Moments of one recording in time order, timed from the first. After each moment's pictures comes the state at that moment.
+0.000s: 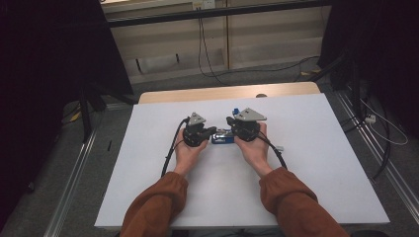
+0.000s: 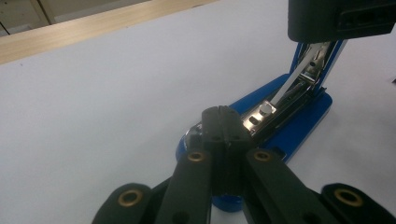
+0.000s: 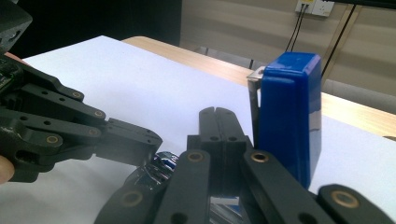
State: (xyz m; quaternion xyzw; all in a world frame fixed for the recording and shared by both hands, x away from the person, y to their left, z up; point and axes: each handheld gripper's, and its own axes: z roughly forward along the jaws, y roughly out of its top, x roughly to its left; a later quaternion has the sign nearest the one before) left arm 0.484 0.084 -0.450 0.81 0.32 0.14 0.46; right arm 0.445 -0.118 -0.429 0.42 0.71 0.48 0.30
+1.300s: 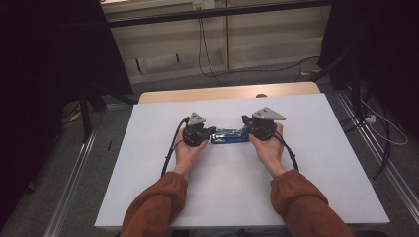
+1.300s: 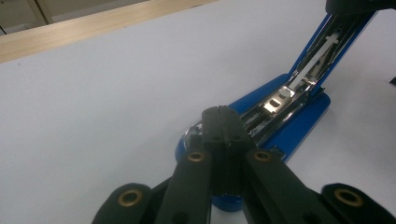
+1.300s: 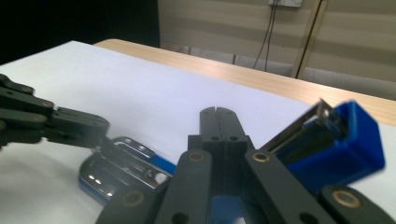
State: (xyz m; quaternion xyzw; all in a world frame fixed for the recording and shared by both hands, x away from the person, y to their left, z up) left arm 0.485 0.084 -0.450 0.81 0.32 0.13 0.47; right arm 0.438 -0.163 -0.430 0.46 0.68 0.48 0.30
